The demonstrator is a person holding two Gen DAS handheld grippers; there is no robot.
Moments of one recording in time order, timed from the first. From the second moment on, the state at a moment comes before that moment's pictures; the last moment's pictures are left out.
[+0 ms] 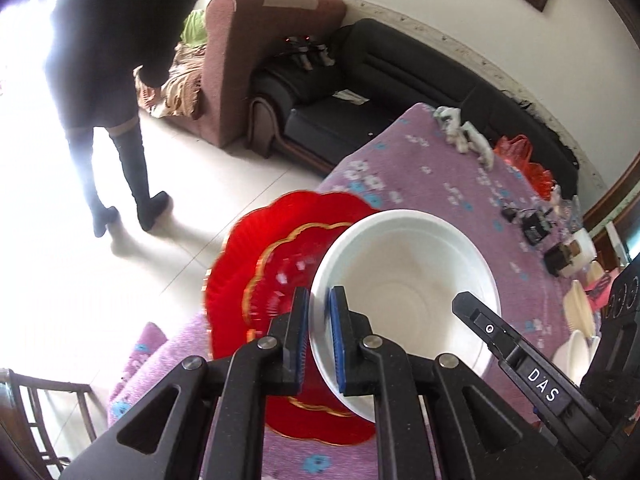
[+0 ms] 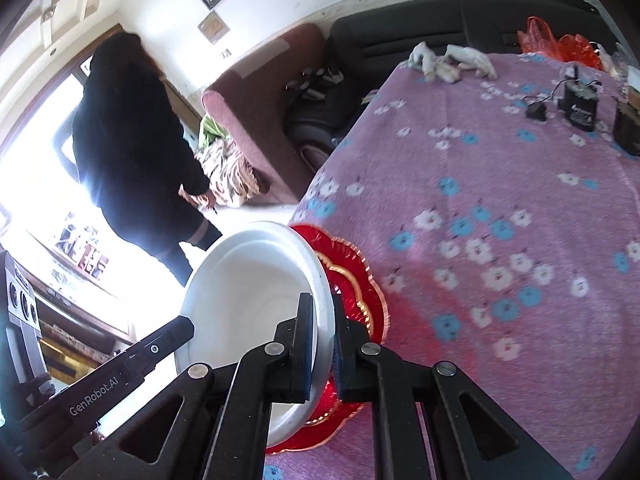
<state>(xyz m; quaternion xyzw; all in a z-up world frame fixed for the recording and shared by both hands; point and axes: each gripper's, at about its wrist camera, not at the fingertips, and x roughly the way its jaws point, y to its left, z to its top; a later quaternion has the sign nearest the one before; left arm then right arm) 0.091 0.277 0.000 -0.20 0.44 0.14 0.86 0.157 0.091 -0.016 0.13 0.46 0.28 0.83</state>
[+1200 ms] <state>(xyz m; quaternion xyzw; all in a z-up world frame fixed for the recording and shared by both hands) 0.083 0.283 -0.009 -0.06 0.39 0.24 0.89 0.161 0.136 -0.057 0.02 0.46 0.24 0.86</state>
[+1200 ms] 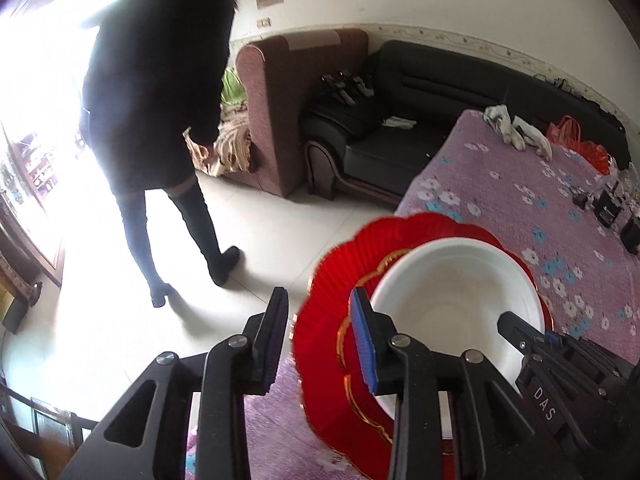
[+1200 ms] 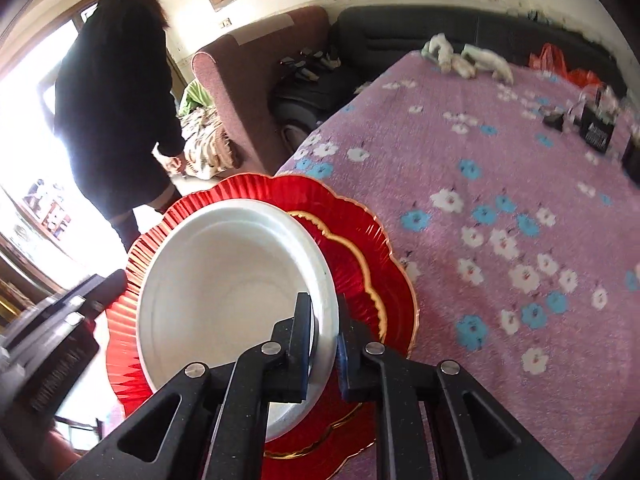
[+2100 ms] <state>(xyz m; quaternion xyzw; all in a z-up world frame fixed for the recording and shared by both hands) 0.039 0.287 0.042 -0.06 0.27 0.26 0.93 0.115 0.161 -0.025 -0.17 0.27 0.19 0.93</state>
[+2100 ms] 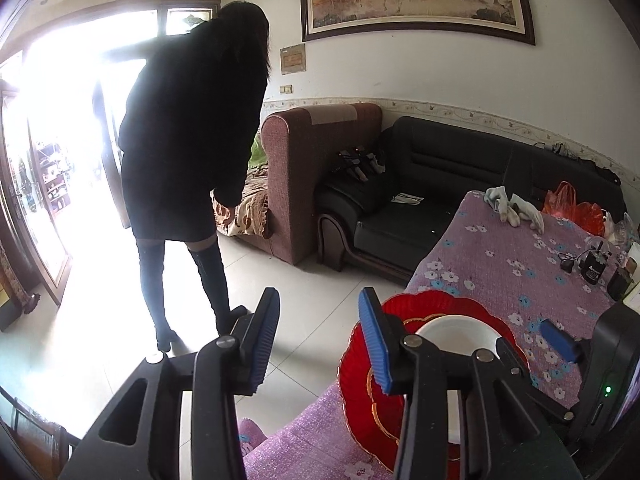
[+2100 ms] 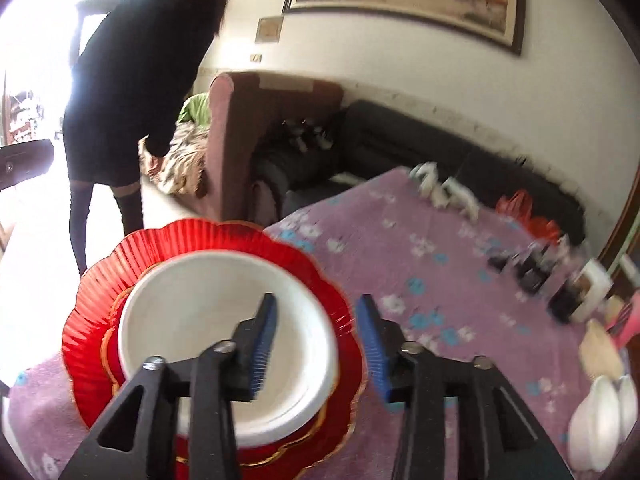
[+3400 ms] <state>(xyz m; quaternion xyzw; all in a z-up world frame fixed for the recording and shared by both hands) 0.048 0.067 0.062 0.07 0.27 0.13 0.95 0.090 -0.128 0.041 0.13 0.24 0.09 0.96</state>
